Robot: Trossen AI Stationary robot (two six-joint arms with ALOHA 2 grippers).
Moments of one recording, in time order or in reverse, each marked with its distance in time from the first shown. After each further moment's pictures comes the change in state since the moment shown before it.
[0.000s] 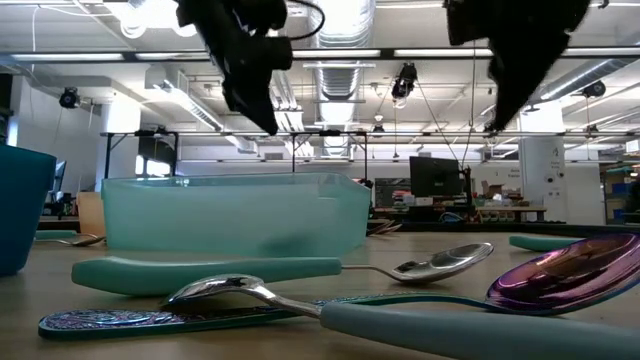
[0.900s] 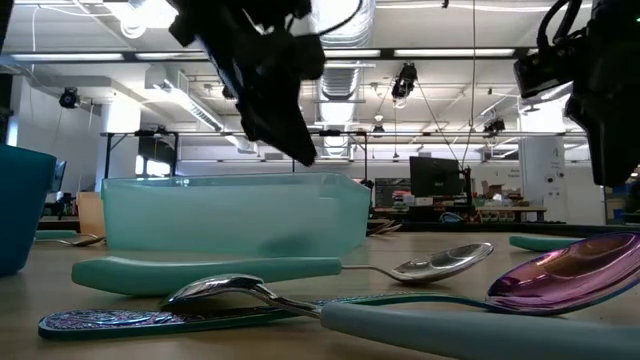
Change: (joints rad) left arm -0.316 0.179 -0.136 0.414 -0.048 -0.249; right arm 0.185 0.000 -0.218 0.001 -0.059 0.317
